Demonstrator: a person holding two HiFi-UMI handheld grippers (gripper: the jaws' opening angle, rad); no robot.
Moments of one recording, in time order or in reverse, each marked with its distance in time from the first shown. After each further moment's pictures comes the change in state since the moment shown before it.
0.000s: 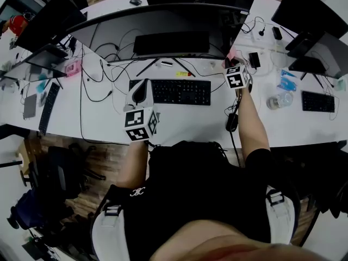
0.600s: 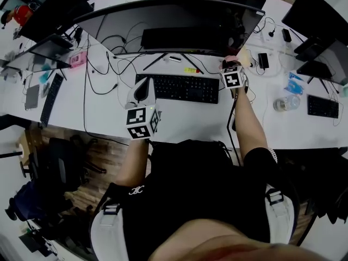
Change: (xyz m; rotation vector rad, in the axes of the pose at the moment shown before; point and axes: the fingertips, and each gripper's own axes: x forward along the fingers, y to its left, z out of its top) left arm -0.008 0.026 -0.012 0.000 0.029 0.024; right arm 0.031 0.059 -0.012 0.076 0.062 0.073
